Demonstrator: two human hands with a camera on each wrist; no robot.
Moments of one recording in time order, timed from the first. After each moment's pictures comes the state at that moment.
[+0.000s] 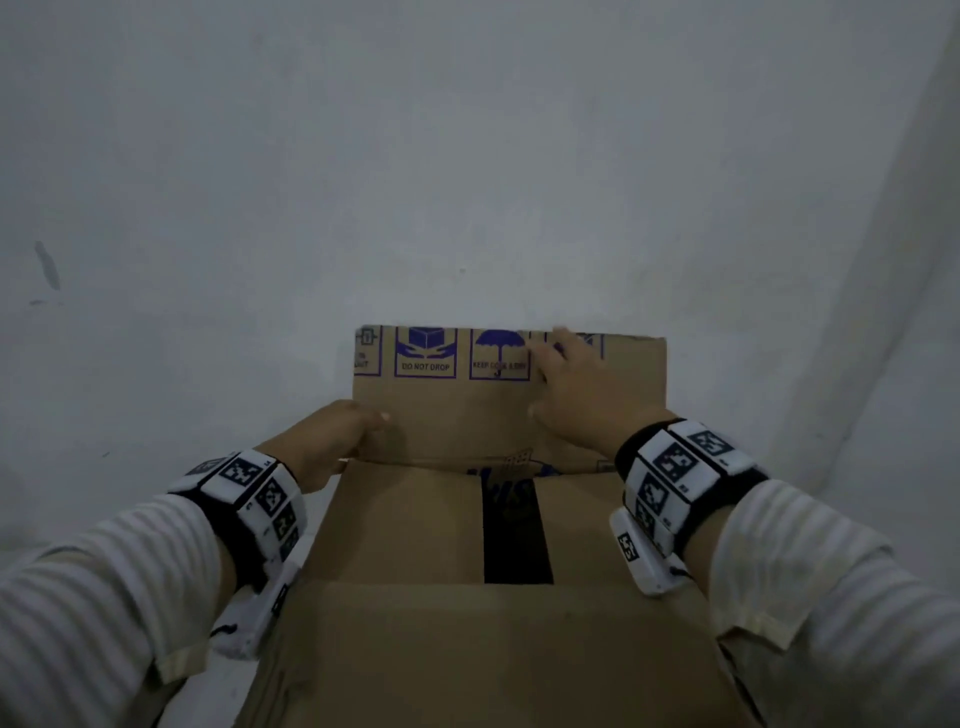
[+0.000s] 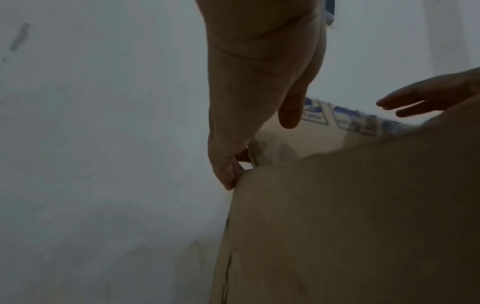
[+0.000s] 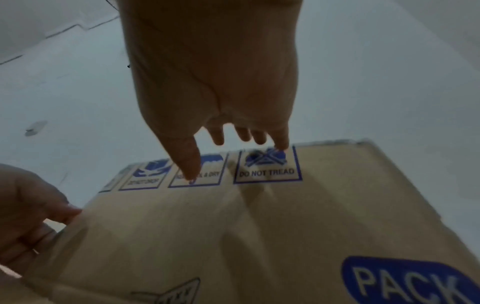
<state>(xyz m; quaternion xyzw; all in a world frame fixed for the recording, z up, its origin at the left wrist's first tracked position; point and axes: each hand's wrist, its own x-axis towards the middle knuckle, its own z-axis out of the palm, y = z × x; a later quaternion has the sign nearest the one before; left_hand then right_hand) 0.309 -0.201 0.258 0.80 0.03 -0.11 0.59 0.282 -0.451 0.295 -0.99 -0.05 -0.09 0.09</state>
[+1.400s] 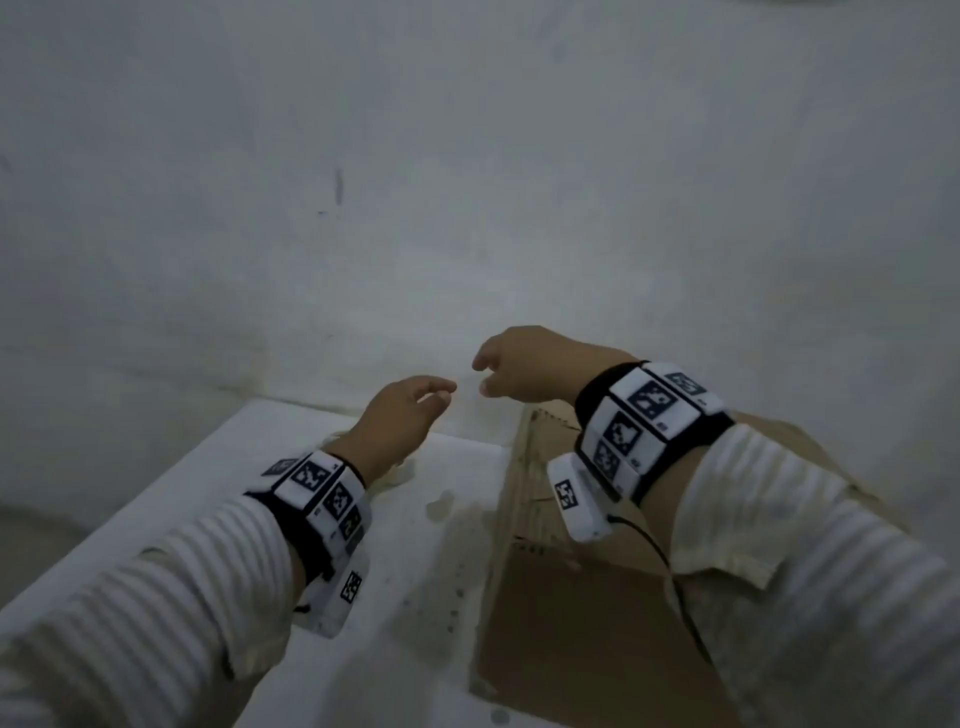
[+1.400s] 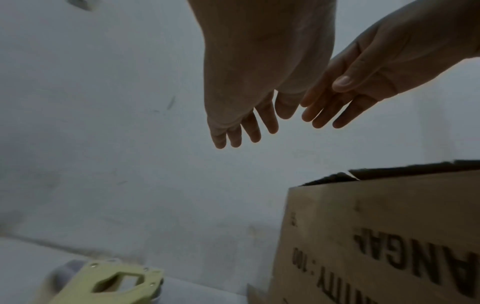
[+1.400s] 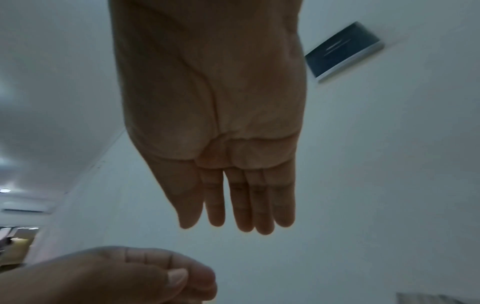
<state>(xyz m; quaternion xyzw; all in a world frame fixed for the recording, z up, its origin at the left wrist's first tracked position) 0.148 -0.037 0.206 0.86 -0.04 0.10 0.50 0.149 -0.181 0.316 -0.97 -0.25 0.05 -0.06</state>
